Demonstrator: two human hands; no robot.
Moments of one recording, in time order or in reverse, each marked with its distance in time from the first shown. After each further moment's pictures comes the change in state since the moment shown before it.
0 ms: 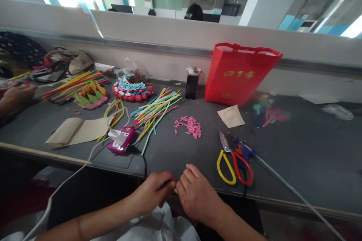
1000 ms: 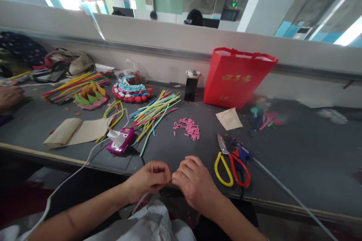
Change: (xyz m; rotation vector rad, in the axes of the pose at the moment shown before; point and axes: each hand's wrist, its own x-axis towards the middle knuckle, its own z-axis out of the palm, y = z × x) left_hand 0.008 0.018 -0.025 -0.645 -0.068 -0.168; right_hand 0.014 0.023 -0.018 0.296 0.125 0.083
